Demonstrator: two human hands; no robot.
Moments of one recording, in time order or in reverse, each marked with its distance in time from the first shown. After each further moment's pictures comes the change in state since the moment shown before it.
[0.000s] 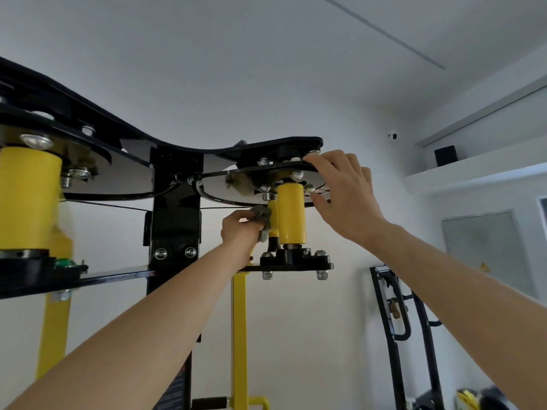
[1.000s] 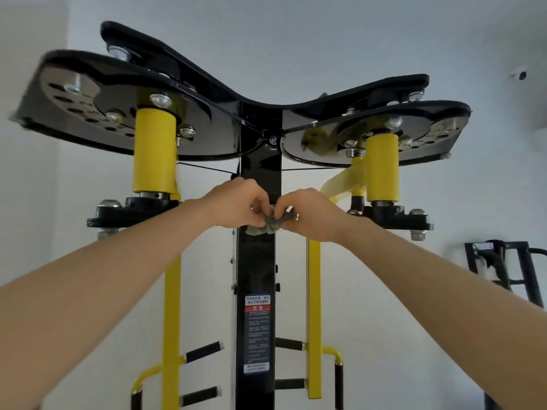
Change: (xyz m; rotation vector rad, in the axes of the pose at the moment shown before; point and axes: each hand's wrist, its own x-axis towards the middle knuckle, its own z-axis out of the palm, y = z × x) left_hand -0.037 0.069 -0.166 1.580 -0.383 0.444; right_hand -0.016 -0.138 0.116 0.481 -0.575 -0.216
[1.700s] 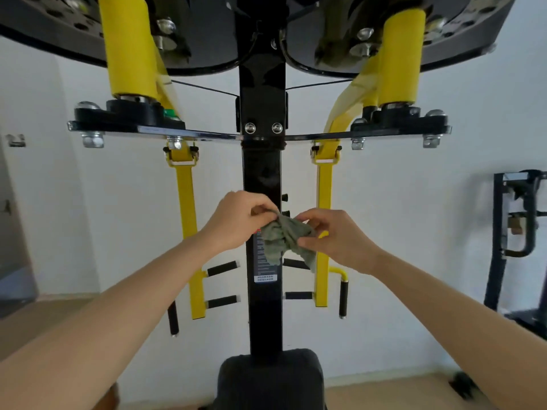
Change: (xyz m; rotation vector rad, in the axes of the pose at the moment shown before) left_hand -0.100 0.024 0.137 -0.424 0.117 -0.095; right_hand -0.150 0.010 0.112 0.712 -0.067 0.297
